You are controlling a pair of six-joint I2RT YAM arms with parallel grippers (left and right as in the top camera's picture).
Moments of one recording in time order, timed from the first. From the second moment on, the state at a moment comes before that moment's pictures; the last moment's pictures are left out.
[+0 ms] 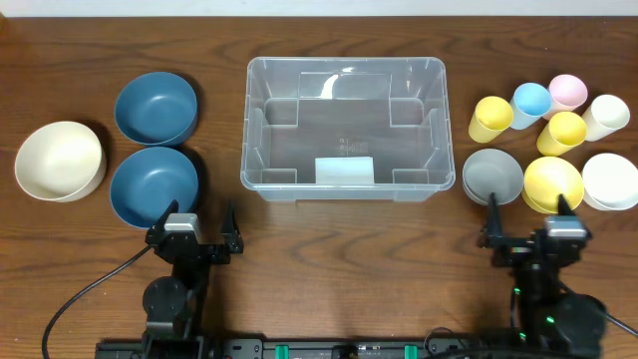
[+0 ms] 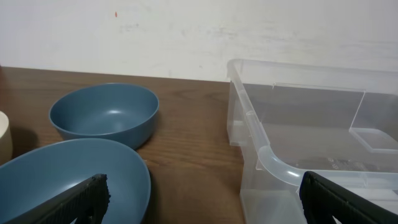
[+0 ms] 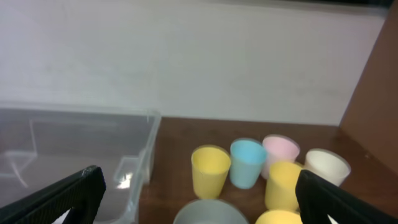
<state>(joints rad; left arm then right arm) -0.07 0.01 0.02 -0.11 -0.01 -0.11 0.01 0.09 0.39 -0.31 0.04 -0.02</state>
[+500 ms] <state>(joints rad) -0.07 0.01 0.02 -0.11 -0.01 -0.11 -0.01 0.83 1.22 -0.98 0.04 -0.03</state>
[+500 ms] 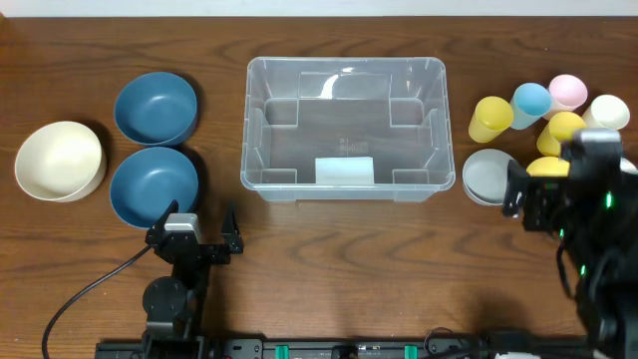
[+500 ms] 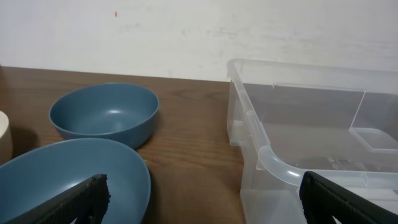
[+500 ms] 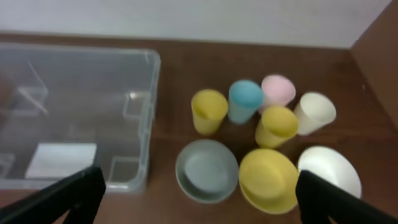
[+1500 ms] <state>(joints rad) -0.07 0.01 0.02 -0.11 -0.01 -0.11 -0.01 0.99 1.31 -1.29 -0.03 0.32</state>
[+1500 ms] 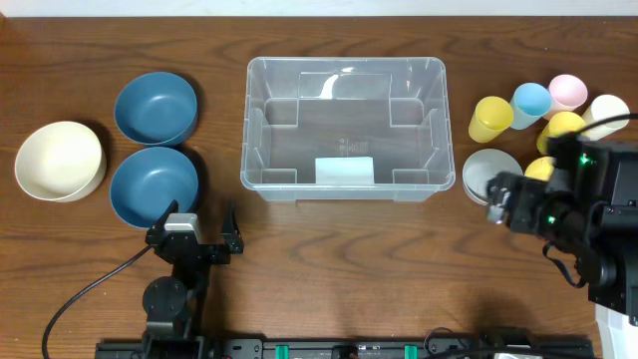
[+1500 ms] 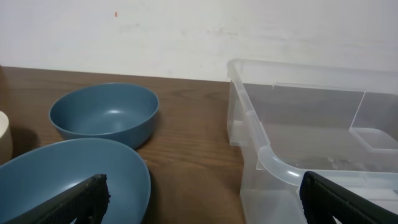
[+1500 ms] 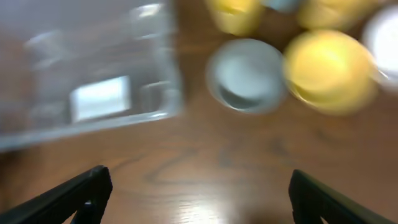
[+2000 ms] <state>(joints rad) -0.07 0.01 0.02 -0.12 -0.01 -0.11 -0.02 1.13 1.03 -1.06 0.29 0.87</state>
